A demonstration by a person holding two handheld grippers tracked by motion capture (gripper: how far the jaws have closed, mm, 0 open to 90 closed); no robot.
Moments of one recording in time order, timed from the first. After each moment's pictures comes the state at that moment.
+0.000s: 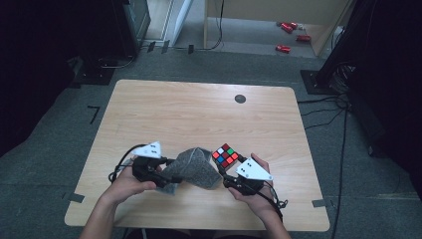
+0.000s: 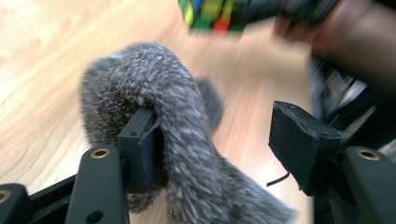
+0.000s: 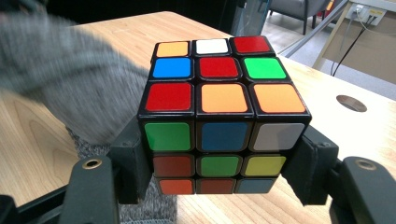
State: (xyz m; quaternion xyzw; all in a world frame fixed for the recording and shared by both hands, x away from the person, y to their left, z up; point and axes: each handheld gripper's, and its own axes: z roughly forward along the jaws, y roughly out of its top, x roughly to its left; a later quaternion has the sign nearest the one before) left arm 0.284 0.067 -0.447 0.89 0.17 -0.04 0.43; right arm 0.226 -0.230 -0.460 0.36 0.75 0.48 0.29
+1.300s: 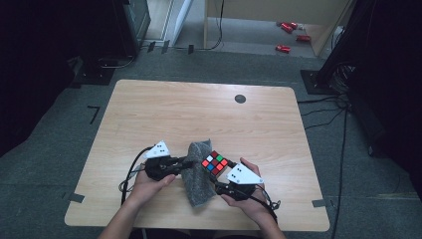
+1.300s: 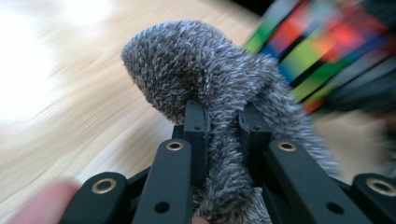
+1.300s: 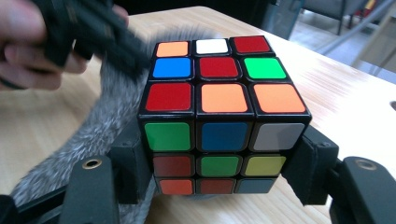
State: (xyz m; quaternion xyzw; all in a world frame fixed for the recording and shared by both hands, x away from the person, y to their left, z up) left arm 0.294 0.065 -0.467 0.78 0.26 -0.03 0.57; right arm 0.218 -0.208 -0.469 0.32 0.77 0.49 0.25
